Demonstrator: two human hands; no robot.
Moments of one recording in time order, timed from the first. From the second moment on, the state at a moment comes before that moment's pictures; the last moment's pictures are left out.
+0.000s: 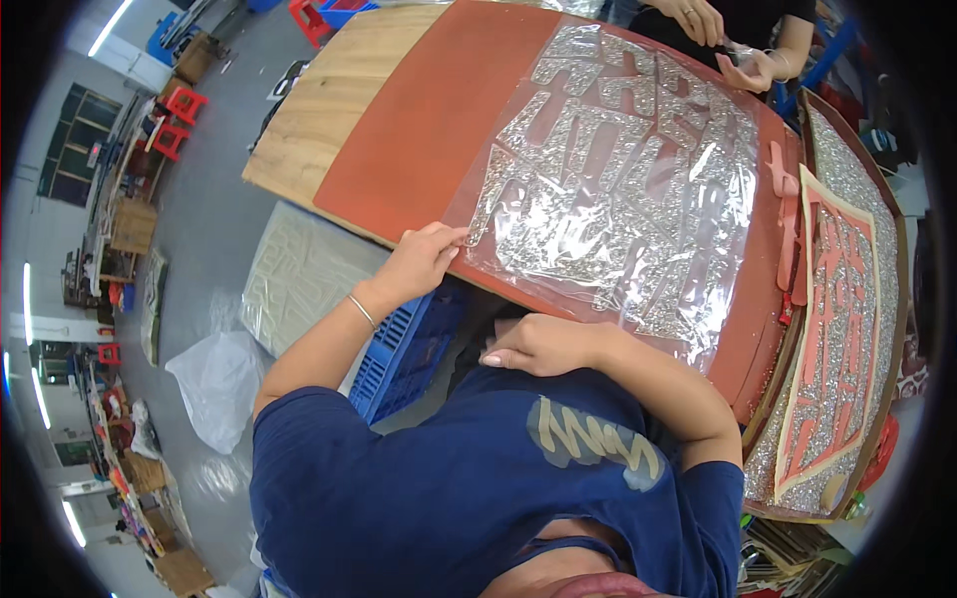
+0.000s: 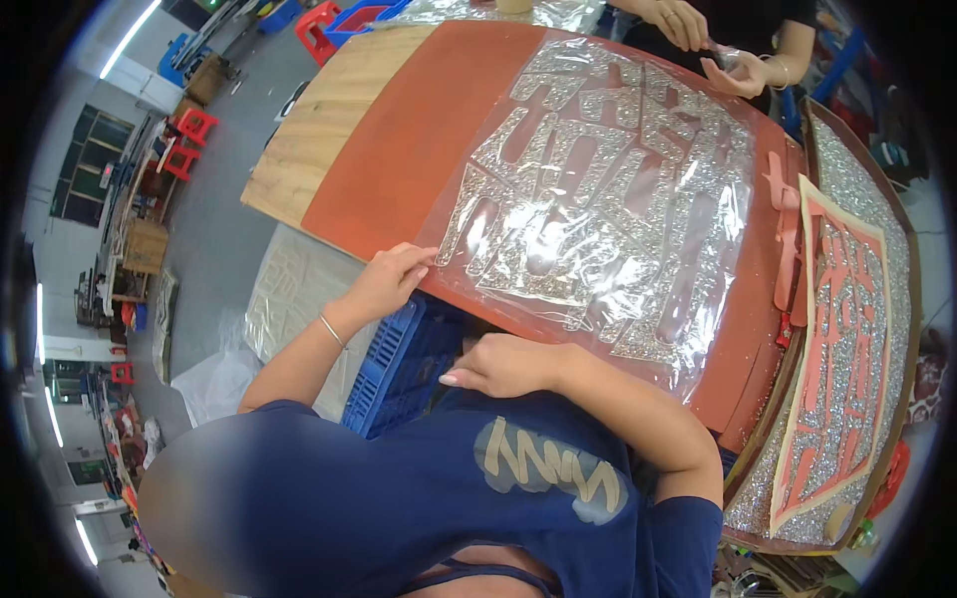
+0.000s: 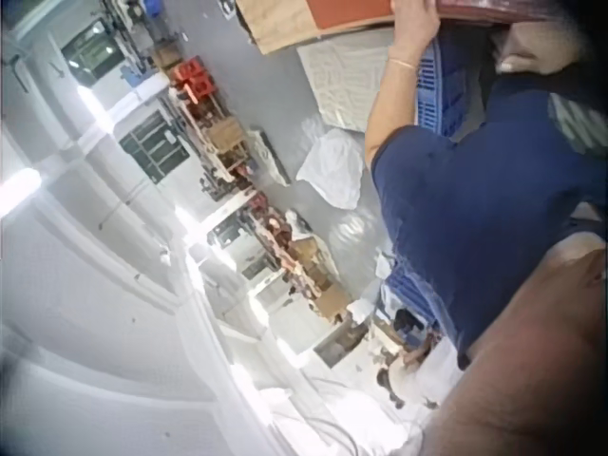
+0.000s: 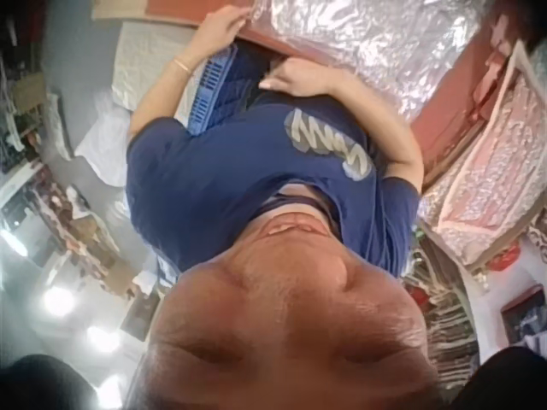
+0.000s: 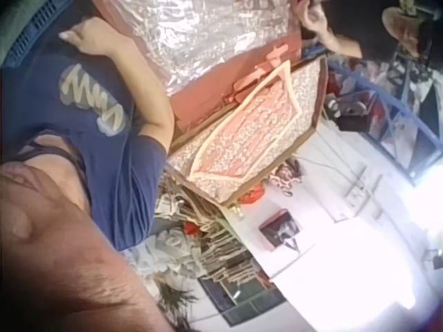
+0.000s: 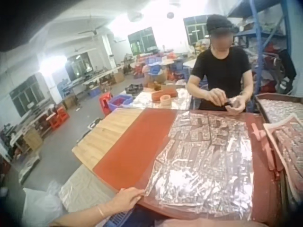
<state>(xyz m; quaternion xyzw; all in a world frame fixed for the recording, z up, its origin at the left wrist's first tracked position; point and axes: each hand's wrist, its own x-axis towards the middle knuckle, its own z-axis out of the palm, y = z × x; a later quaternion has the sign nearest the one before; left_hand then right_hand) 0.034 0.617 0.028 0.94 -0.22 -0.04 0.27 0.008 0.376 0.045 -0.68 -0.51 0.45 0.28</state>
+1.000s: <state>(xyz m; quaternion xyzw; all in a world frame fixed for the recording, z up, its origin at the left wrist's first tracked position) 0.282 0.301 0.060 0.38 0.22 -0.23 0.87 0.080 0.231 -0.018 -0.86 0.01 -0.14 0.49</state>
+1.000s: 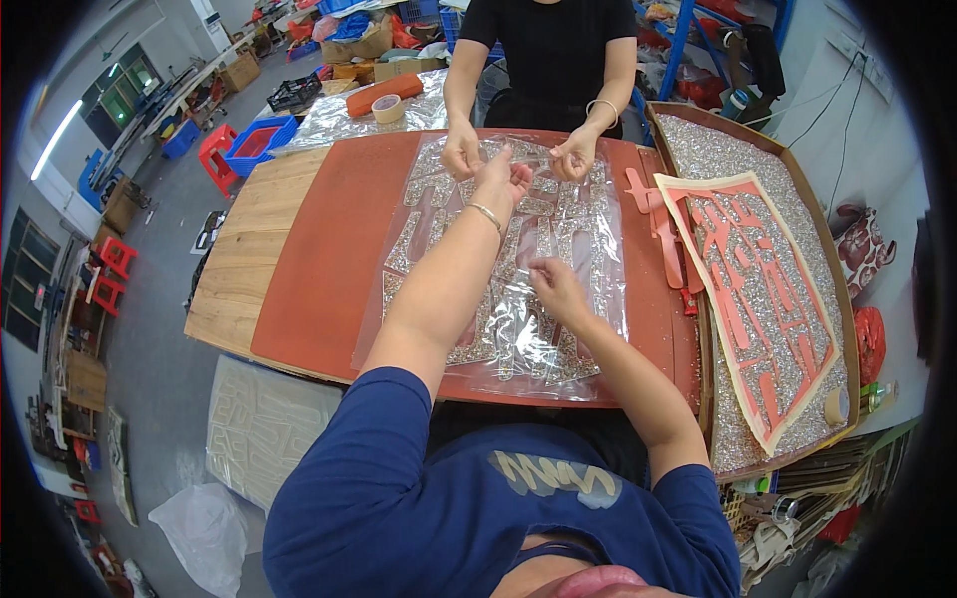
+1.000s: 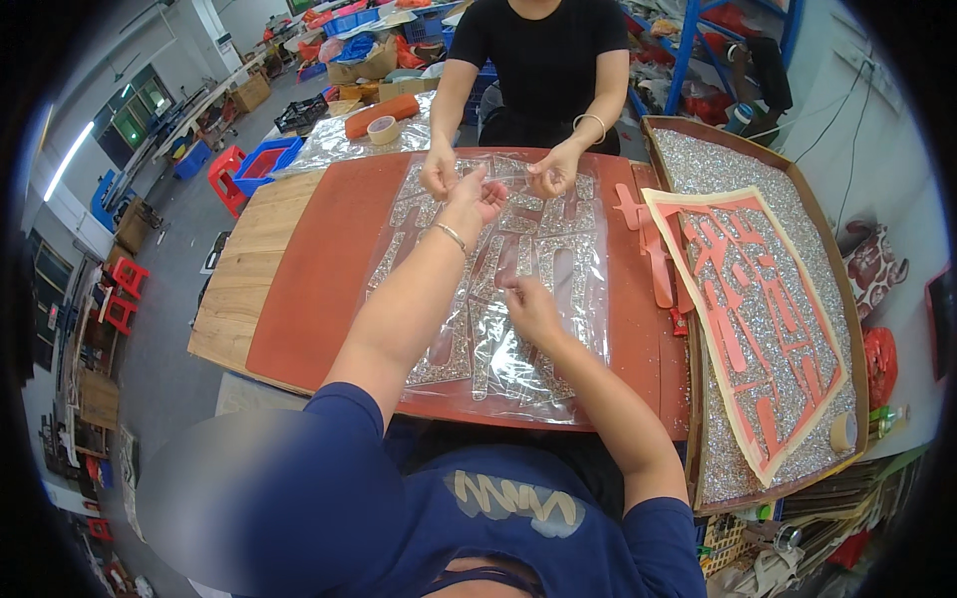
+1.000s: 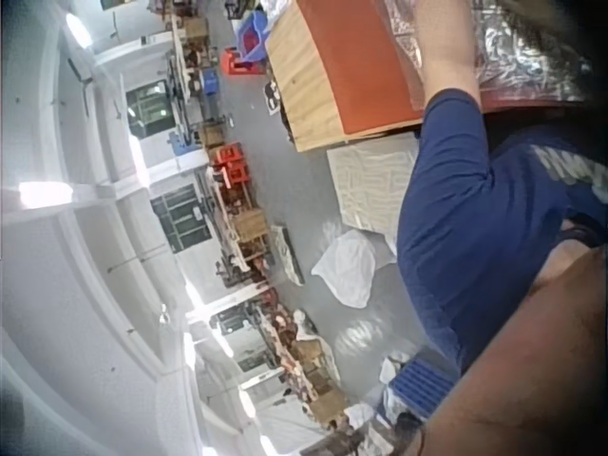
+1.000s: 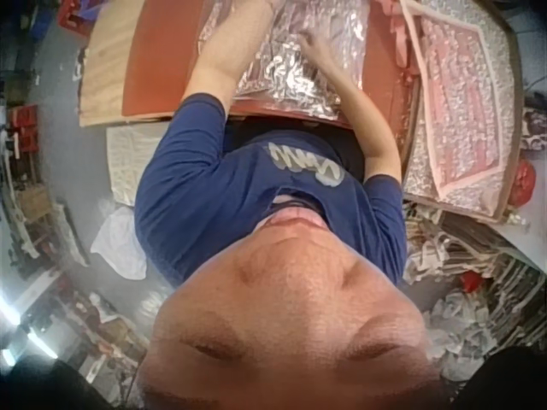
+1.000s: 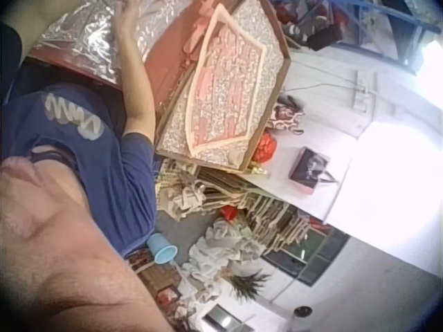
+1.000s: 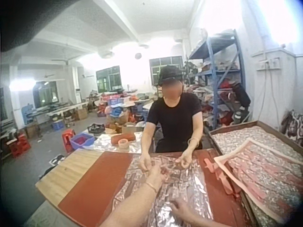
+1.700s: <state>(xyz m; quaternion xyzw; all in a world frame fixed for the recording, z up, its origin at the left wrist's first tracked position) 0.202 0.383 0.040 0.83 -0.25 0.48 0.11 0.169 0.280 0.017 -0.45 0.12 0.04 0.88</state>
